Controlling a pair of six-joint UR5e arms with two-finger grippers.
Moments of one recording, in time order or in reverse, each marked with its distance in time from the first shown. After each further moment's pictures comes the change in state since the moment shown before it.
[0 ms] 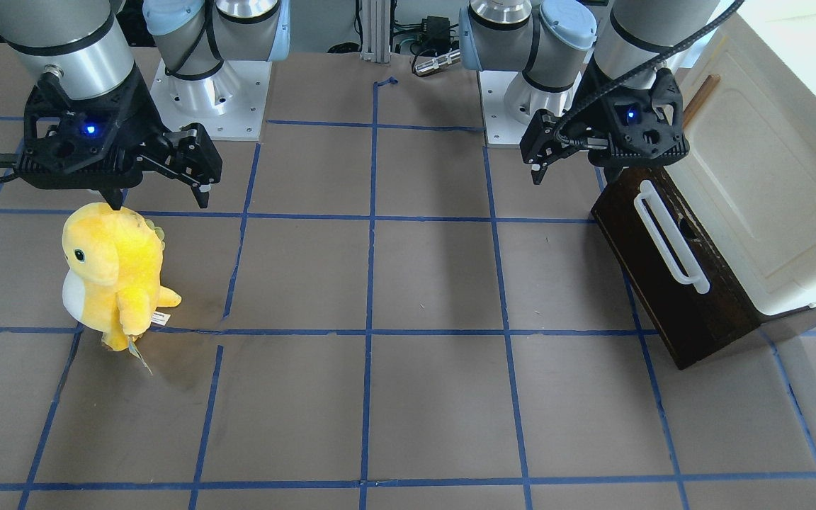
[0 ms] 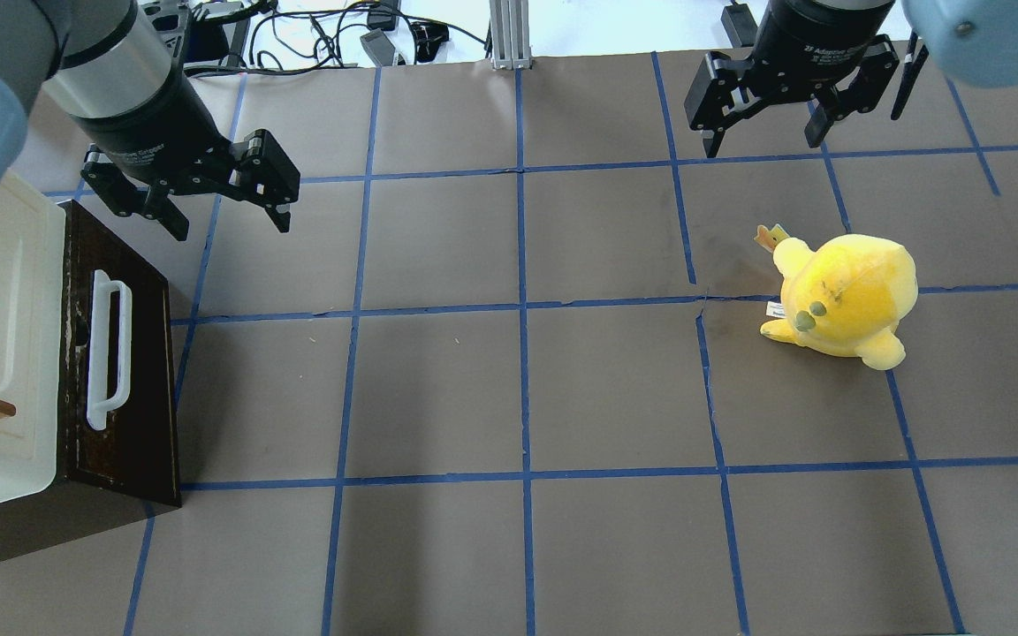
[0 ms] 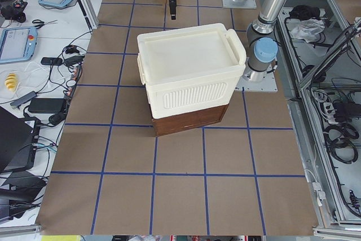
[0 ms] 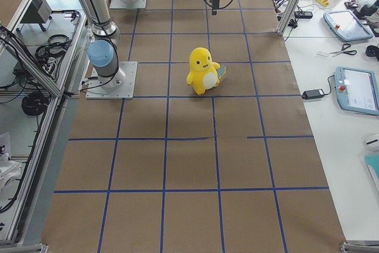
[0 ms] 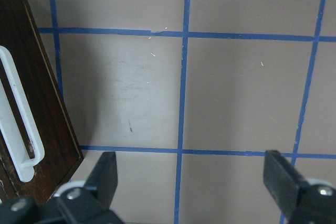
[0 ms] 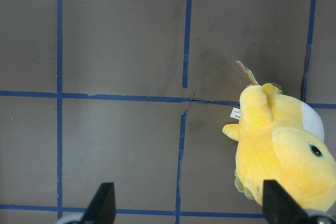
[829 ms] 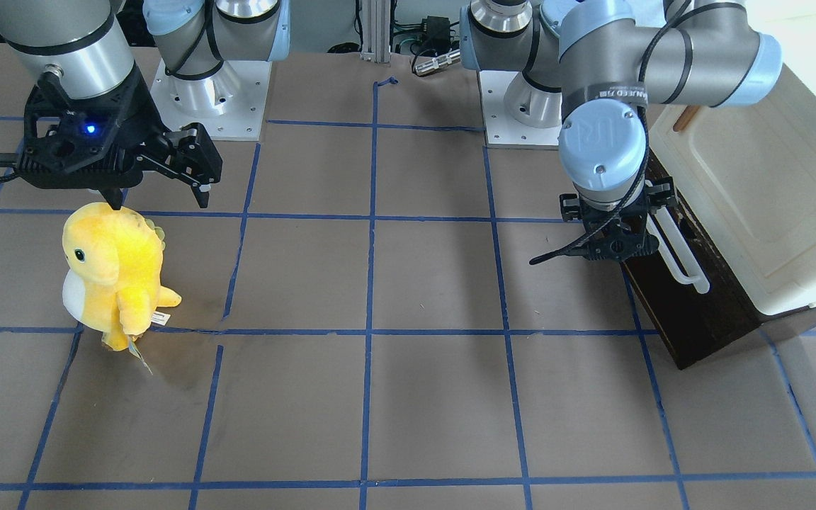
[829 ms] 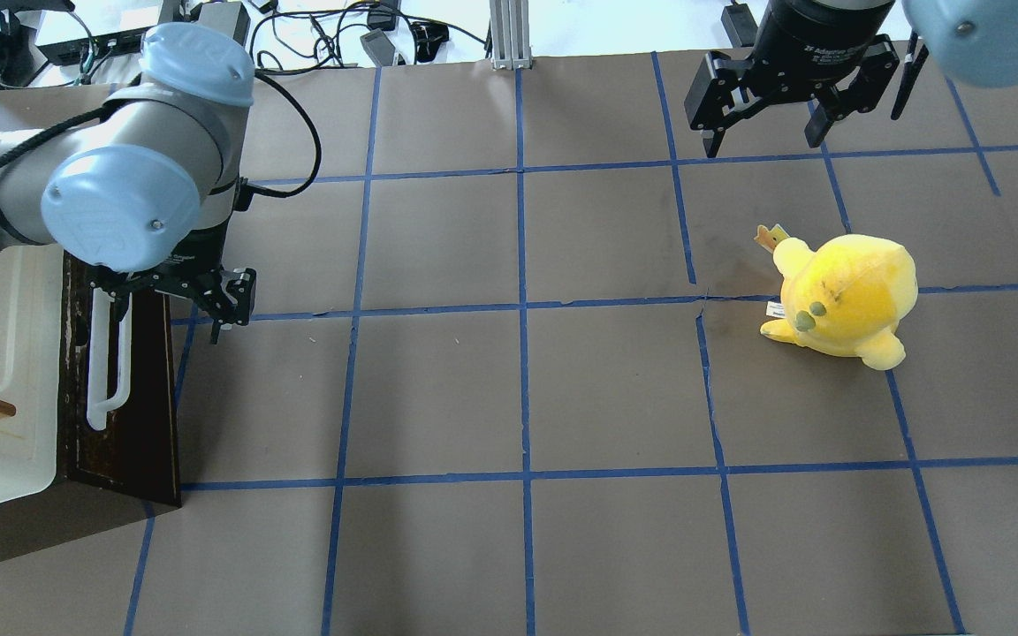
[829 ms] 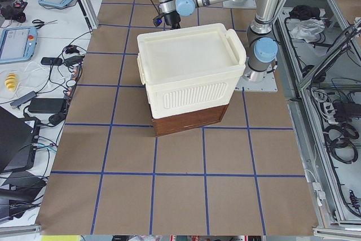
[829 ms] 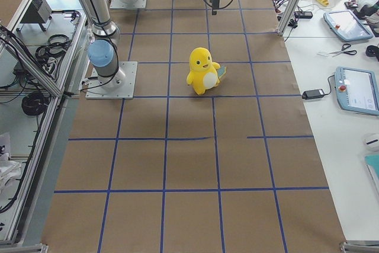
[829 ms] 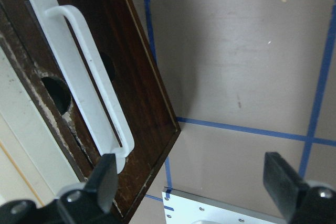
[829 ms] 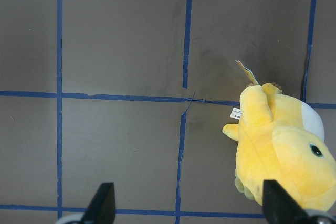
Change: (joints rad) left arm -0.006 -0.145 -0.188 0.011 0.463 -0.036; right arm 0.000 0.000 0.000 0.000 0.000 0.000
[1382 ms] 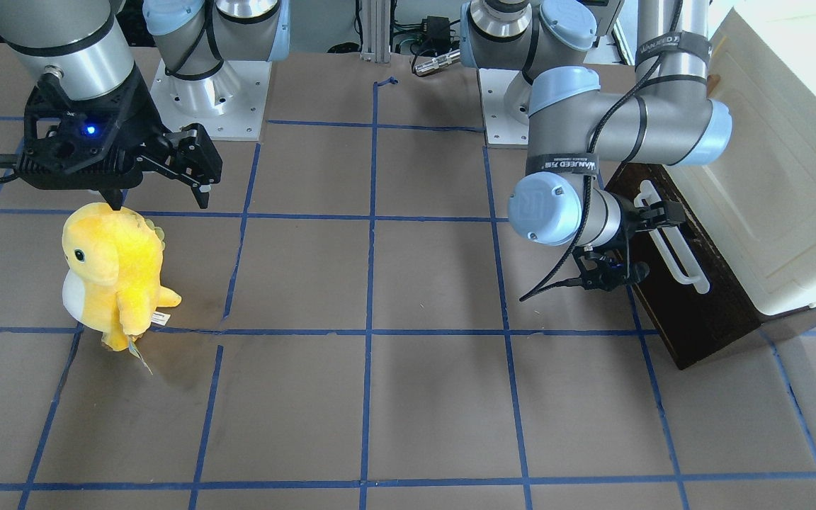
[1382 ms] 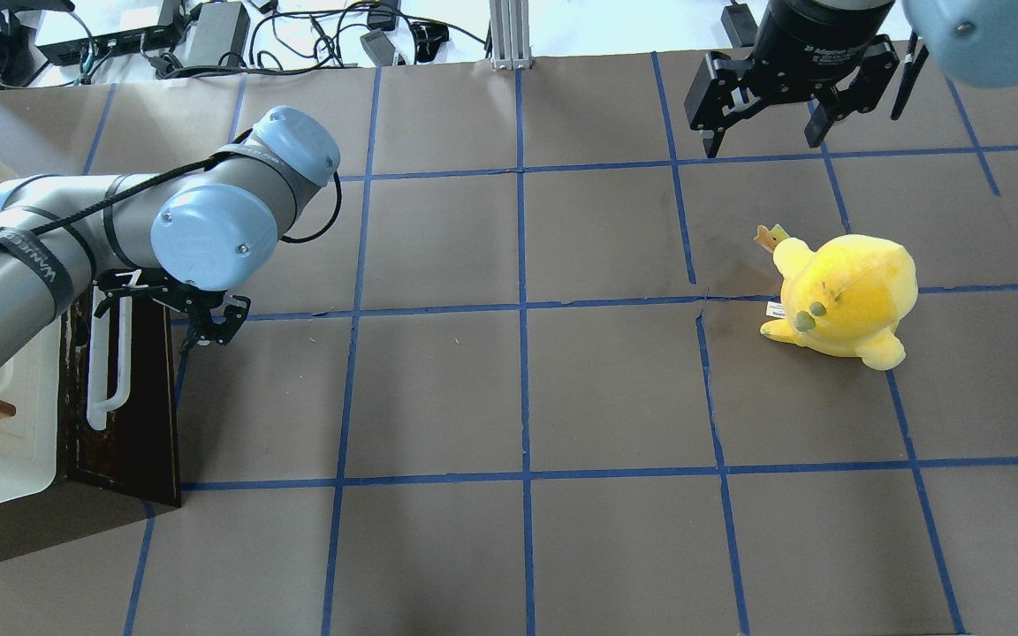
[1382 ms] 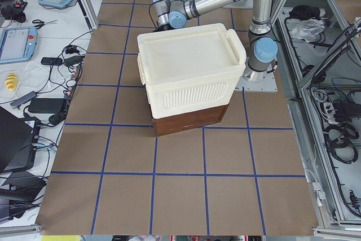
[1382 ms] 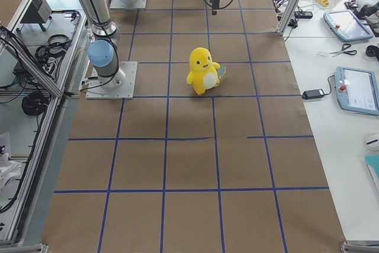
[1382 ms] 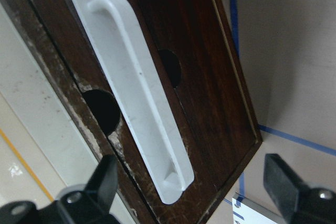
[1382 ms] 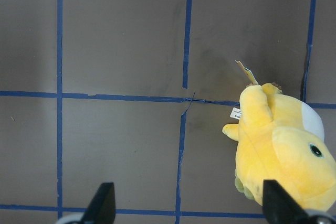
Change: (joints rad) left arm -0.052 -0.133 -0.038 -0.005 0.327 -0.181; right arm 0.000 0.000 0.000 0.000 0.000 0.000
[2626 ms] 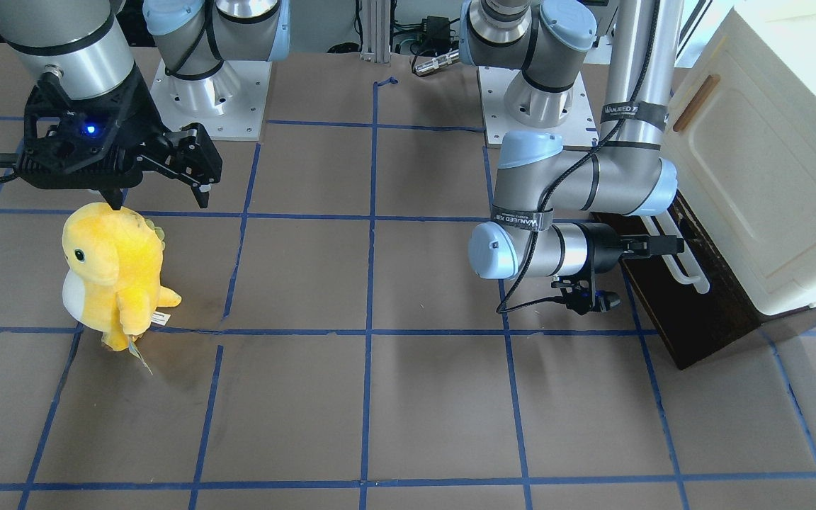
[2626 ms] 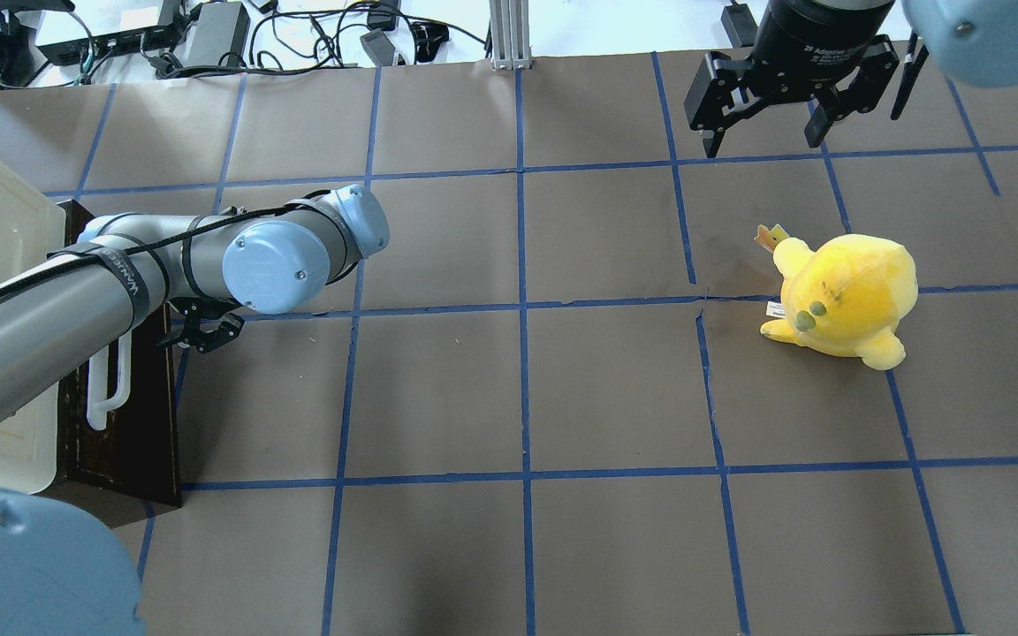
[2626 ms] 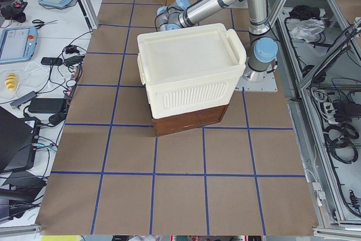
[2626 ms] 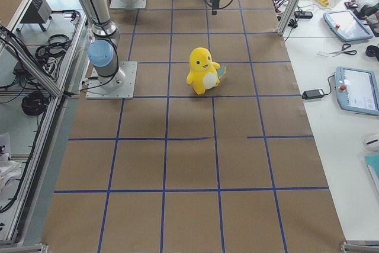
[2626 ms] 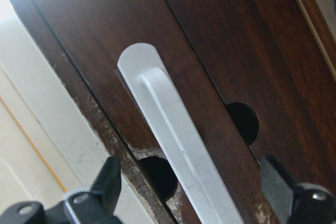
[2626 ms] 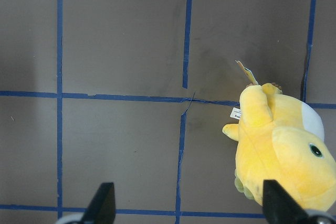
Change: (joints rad) left arm -0.028 -0.116 -0.058 -0.063 0.285 -0.066; right arm 0.000 0.000 0.000 0.000 0.000 0.000
